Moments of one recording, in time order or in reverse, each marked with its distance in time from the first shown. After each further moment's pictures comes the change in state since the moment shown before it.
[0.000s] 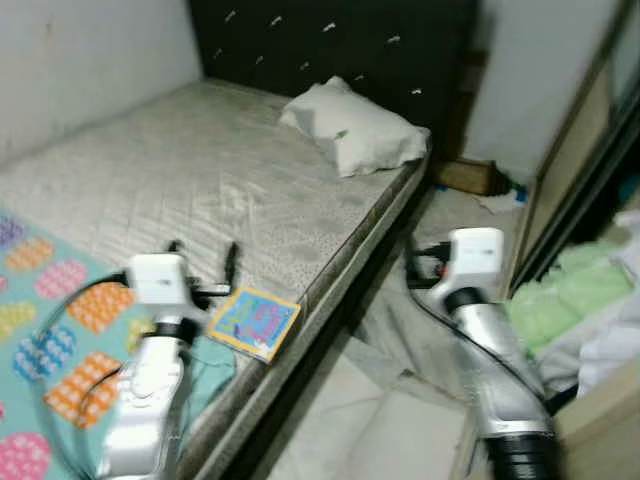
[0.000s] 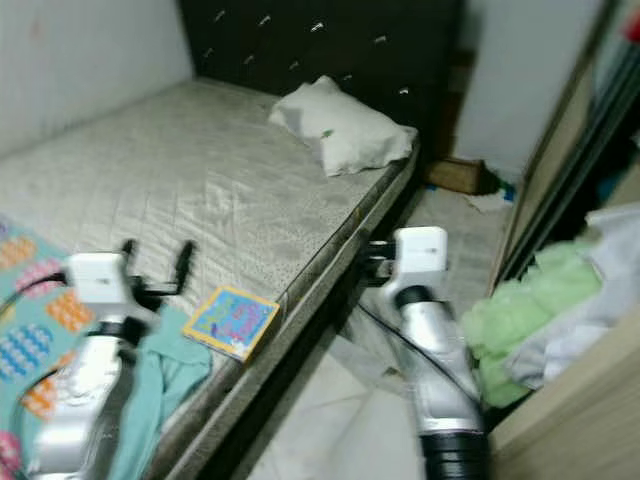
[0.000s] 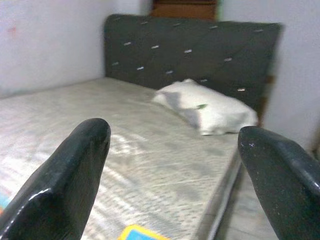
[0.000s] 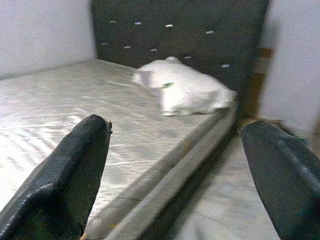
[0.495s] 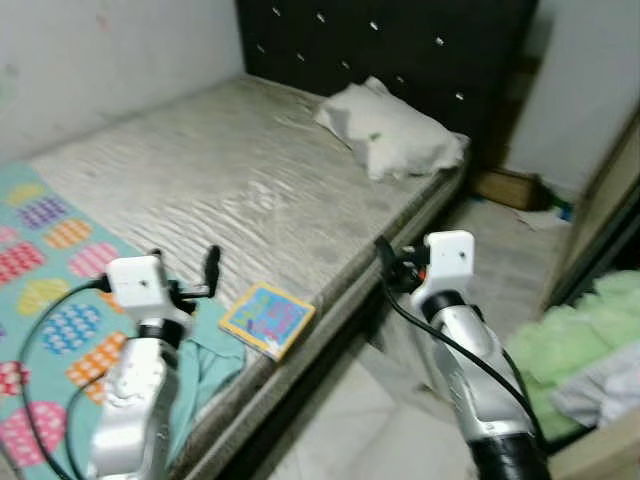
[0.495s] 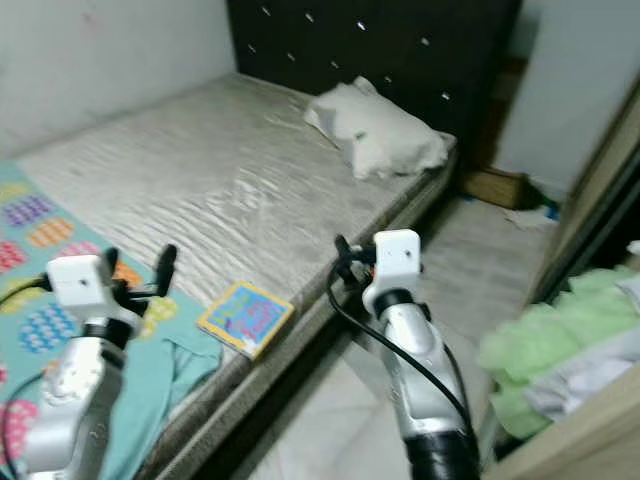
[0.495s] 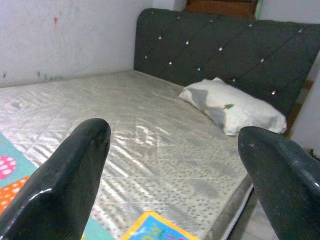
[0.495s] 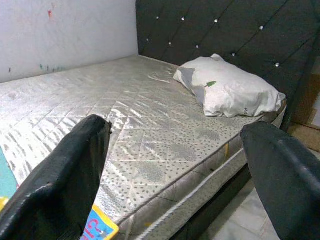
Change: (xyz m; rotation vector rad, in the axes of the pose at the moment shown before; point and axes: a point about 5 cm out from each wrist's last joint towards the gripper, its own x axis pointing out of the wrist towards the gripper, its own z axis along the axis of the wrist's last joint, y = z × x) left arm 0.002 0.001 -0.005 -0.058 0.038 0.001; right arm -0.002 -0.003 -0.008 -0.017 0.033 -0.001
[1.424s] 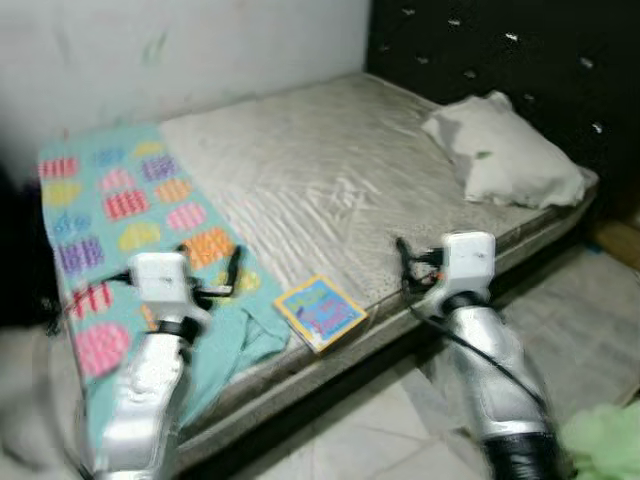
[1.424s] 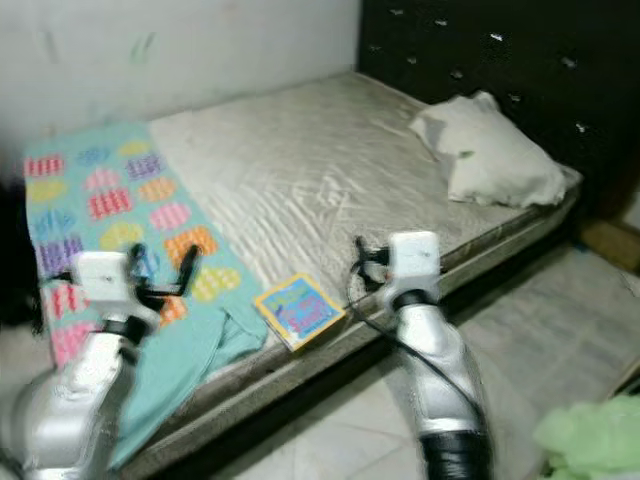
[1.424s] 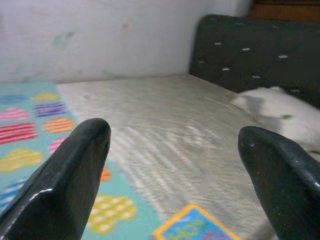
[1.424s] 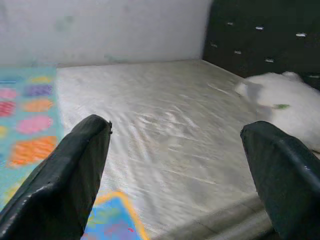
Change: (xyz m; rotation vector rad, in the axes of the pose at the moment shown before) left arm 0.002 -0.001 0.002 0.045 0.006 -0.036; right arm 0.002 0.004 0.004 -0.017 -0.024 0.020
